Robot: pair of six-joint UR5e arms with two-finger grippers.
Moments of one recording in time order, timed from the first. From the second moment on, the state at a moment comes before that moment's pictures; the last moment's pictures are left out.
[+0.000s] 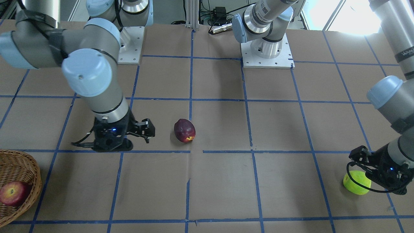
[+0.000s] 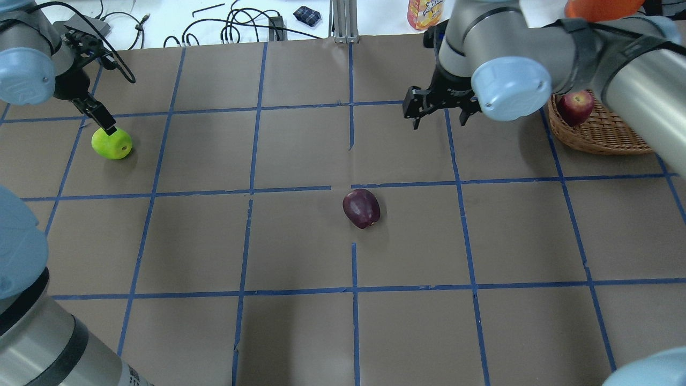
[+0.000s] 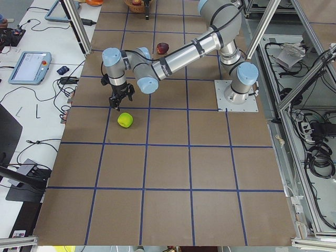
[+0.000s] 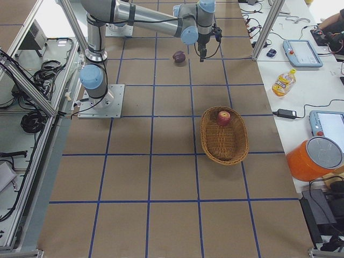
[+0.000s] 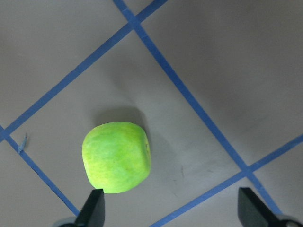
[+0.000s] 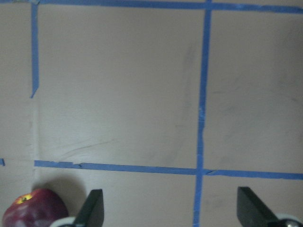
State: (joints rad) left arm -1.15 -2.13 -1.39 -1.15 1.72 1.09; right arm 1.72 -1.25 1.62 -1.97 -1.54 0.09
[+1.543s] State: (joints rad) left arm -1.12 -2.25 -1.37 -1.16 1.67 0.98; right arm 1.94 -1.16 1.90 -2.43 -1.39 0.23
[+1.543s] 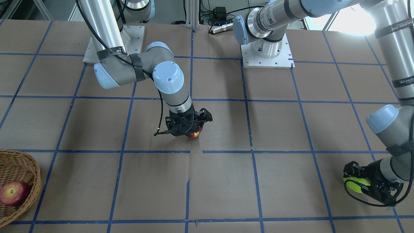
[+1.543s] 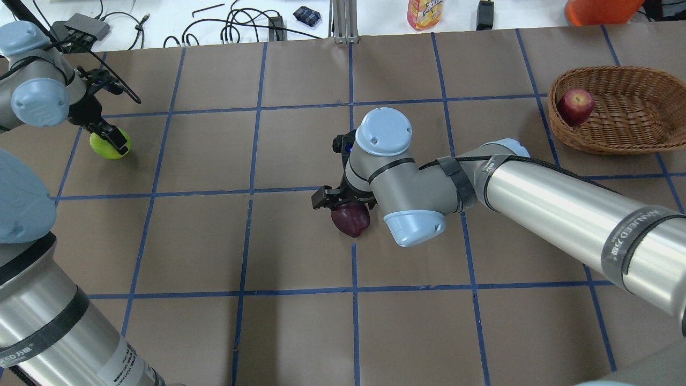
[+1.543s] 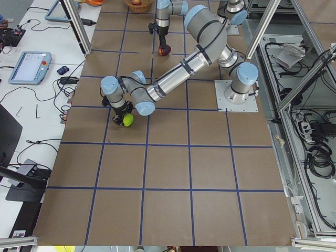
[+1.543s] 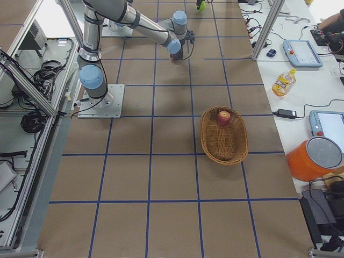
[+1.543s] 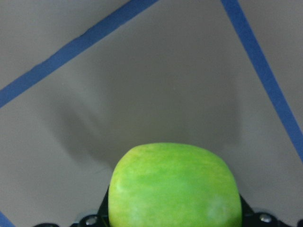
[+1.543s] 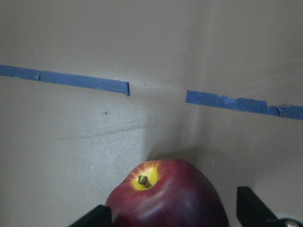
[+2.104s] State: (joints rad) left arm -1.21 -2.06 -1.49 -1.42 1.54 0.69; right arm 1.96 -1.13 1.91 -2.43 -1.40 0.23
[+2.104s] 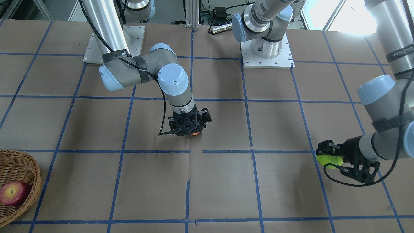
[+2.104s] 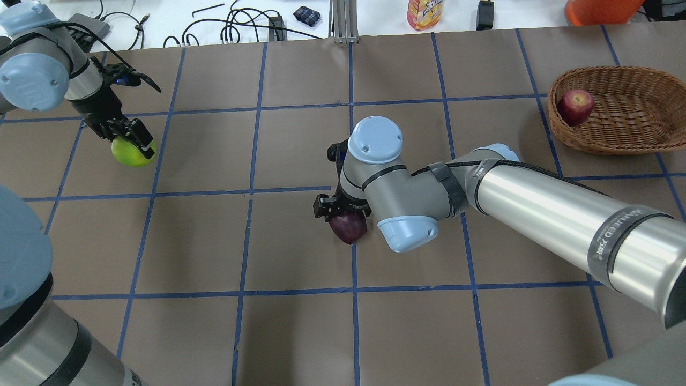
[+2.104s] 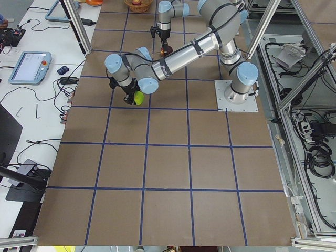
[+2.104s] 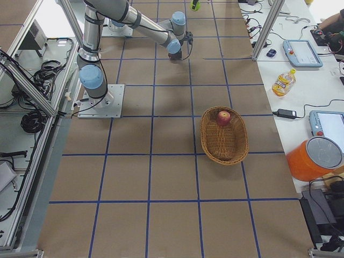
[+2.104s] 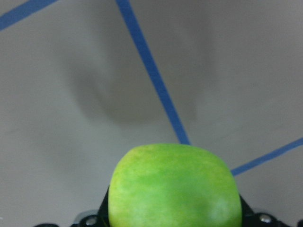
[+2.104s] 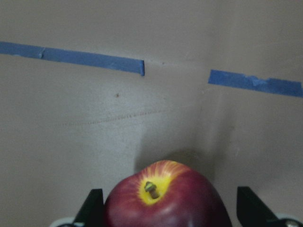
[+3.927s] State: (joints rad) left arm -1.96 -2.10 -1.71 -0.90 1.34 -0.45; right arm 1.09 -1.00 1.34 -2.05 -1.47 -0.63
